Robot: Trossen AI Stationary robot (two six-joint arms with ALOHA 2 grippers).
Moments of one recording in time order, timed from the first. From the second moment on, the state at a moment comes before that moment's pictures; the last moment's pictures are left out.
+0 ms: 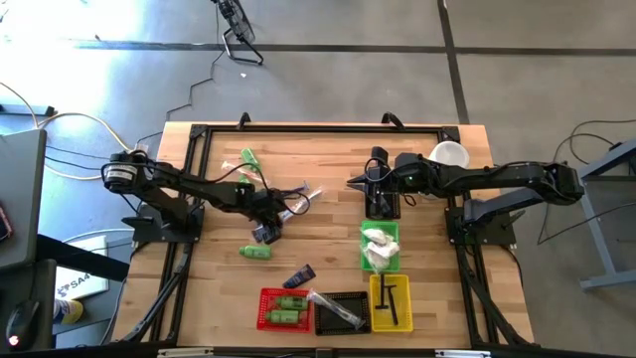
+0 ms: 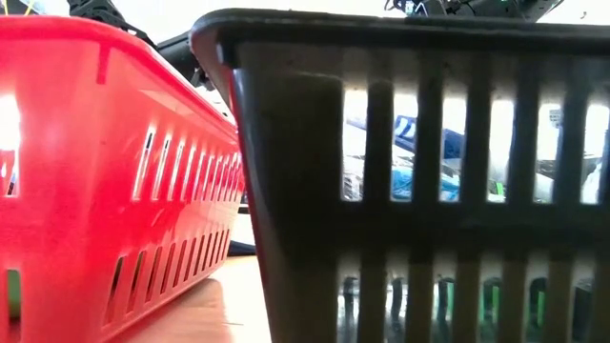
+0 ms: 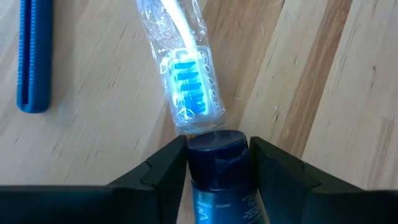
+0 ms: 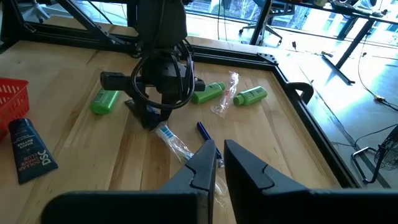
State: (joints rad) left arm 0.05 1.48 0.63 -0.18 0.03 -0.37; right arm -0.14 1.19 0.73 0.12 0.00 -0.18
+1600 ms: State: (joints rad) left arm 0.17 1.38 0.99 -0.52 -0.17 -0.04; right arm -0.14 1.19 0.73 0.11 0.00 -0.18
